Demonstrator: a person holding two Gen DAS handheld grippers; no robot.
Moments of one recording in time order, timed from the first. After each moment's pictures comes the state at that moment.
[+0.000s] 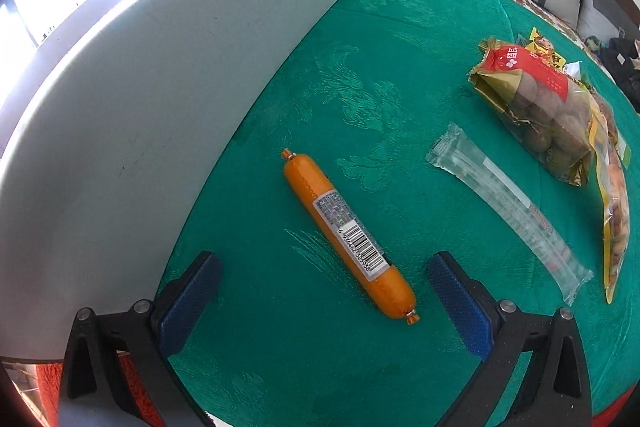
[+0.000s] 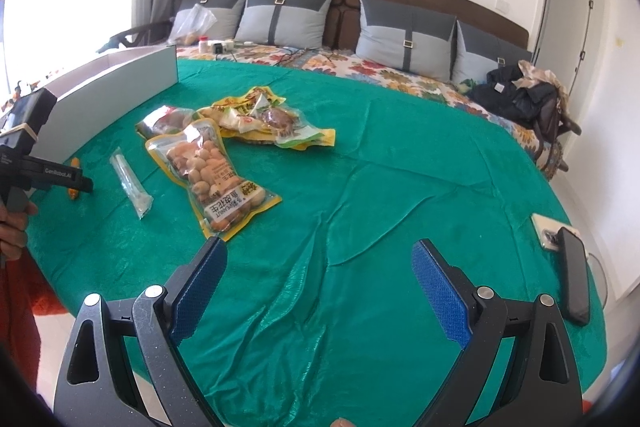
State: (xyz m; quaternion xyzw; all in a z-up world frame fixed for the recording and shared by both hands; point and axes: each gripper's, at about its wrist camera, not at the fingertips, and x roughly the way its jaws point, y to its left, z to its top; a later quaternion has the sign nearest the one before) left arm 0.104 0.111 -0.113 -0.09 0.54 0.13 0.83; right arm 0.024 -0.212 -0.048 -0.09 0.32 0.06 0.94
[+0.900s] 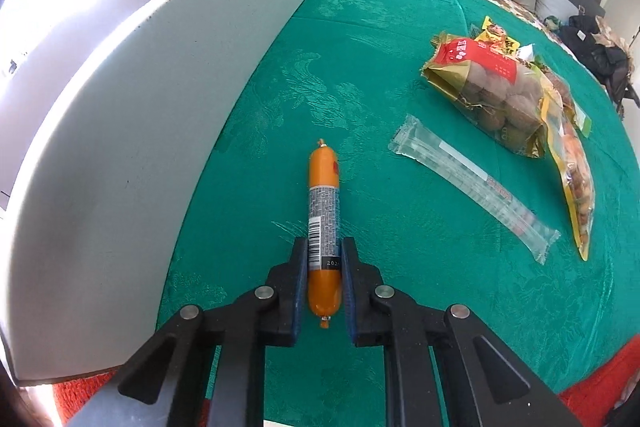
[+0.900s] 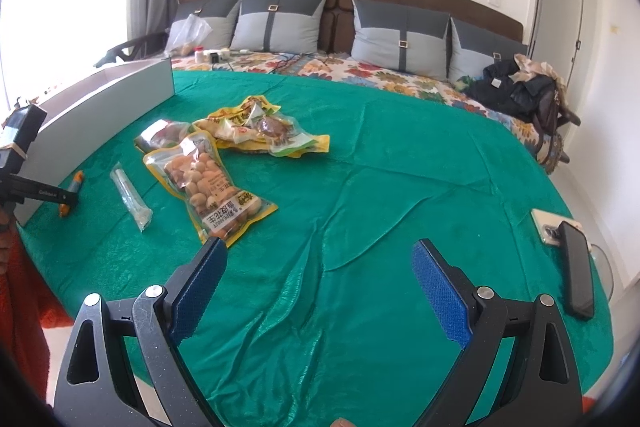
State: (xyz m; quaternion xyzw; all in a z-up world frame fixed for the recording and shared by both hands) left arm 0.090 0.113 -0.095 -0.08 0.54 0.04 0.84; right arm 0.024 -0.219 -0.042 -0.07 0.31 0.06 0.95
